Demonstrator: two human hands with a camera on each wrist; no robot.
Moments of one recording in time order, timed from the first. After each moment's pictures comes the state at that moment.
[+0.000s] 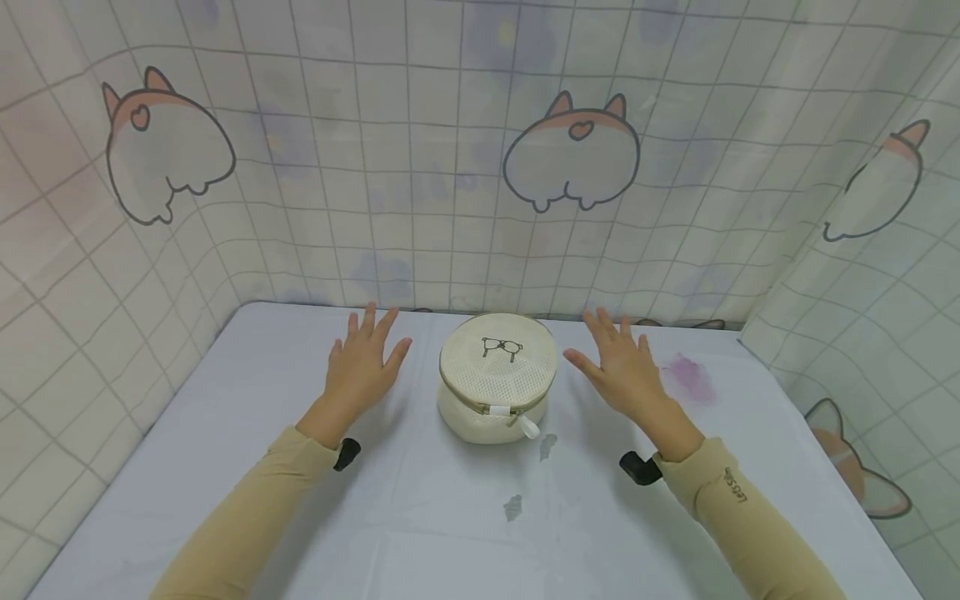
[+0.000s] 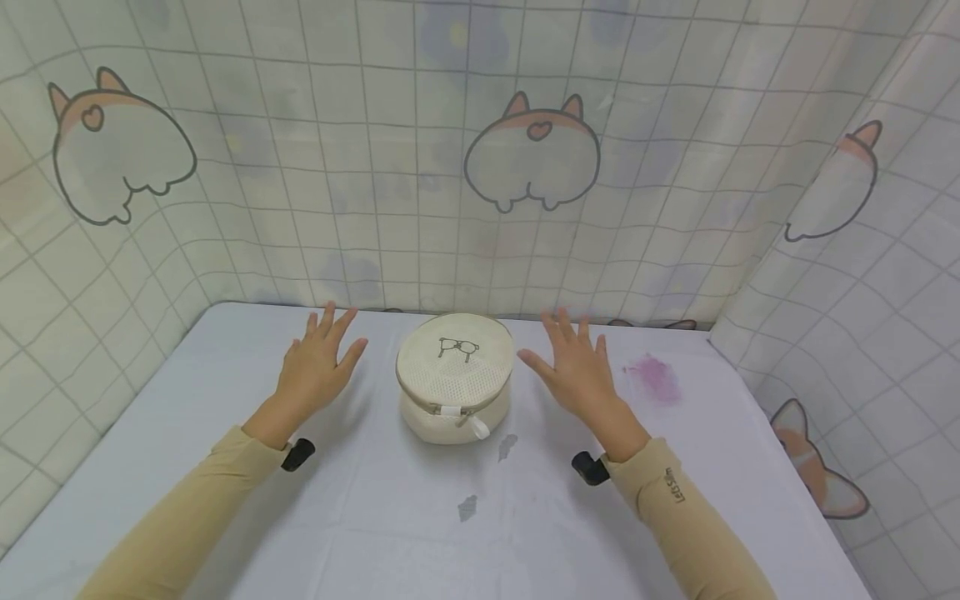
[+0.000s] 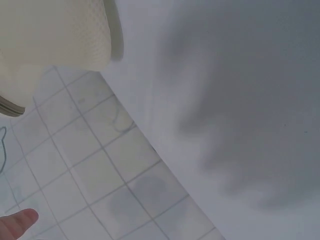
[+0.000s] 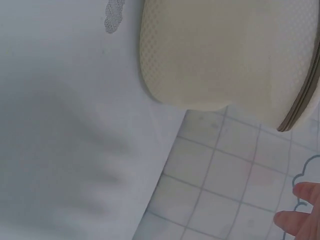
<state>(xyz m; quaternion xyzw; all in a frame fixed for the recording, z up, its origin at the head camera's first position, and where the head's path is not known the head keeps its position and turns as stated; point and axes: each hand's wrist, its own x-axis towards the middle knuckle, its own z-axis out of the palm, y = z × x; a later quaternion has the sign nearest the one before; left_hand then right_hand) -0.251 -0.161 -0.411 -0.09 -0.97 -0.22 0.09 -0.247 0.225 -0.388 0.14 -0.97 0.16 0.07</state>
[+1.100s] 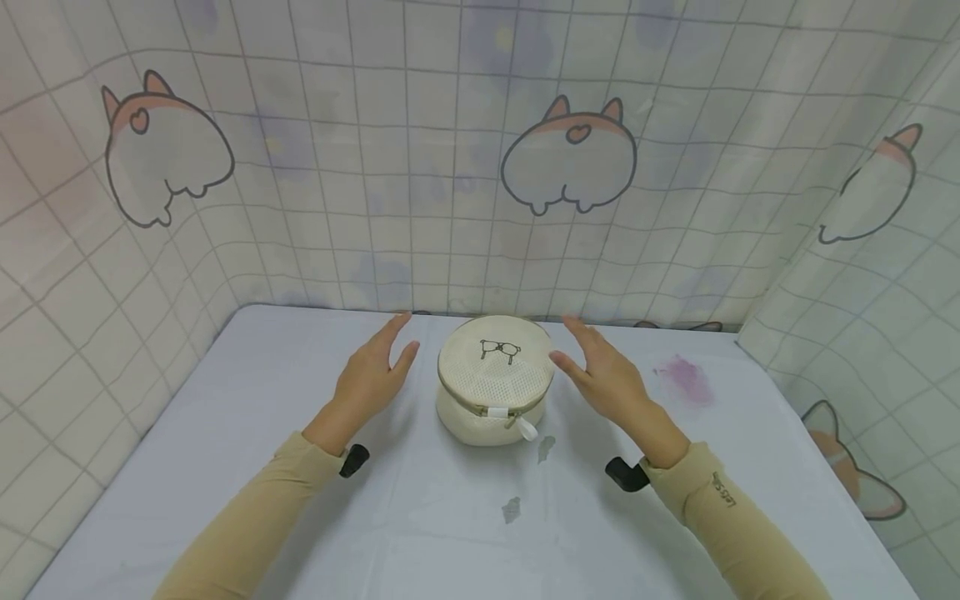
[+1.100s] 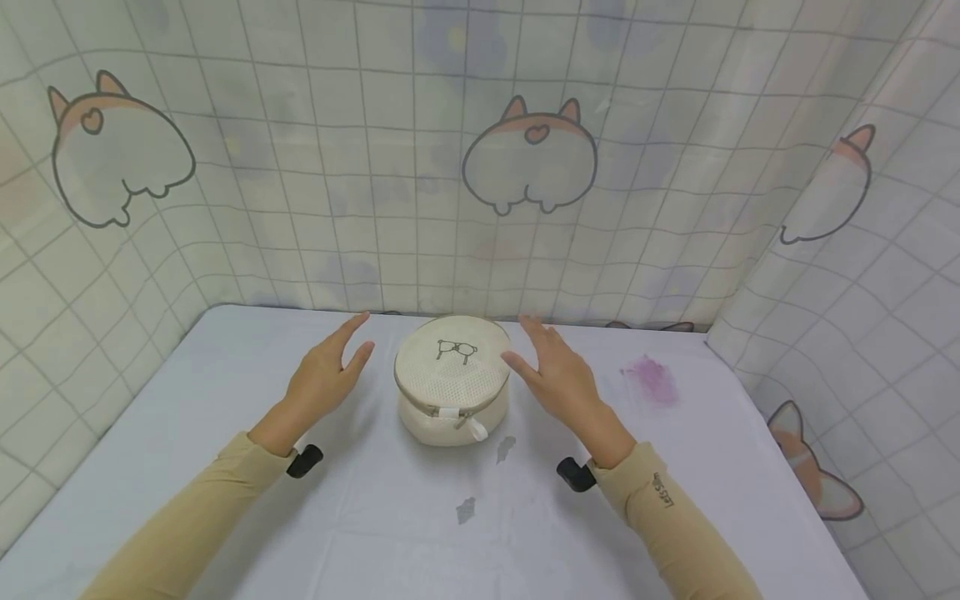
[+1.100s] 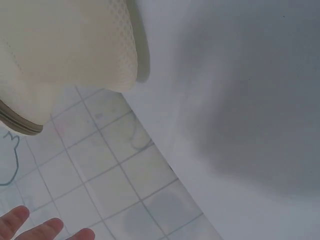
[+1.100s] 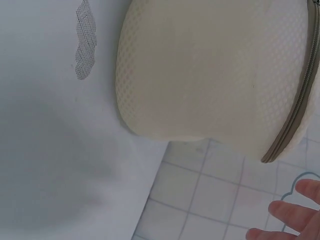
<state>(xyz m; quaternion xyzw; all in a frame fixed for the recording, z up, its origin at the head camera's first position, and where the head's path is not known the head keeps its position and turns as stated) -0.243 -0.147 -0.411 -0.13 -0.93 -0.33 0.12 -0.236 0.206 -0.385 0.18 -0.95 0.23 0.08</state>
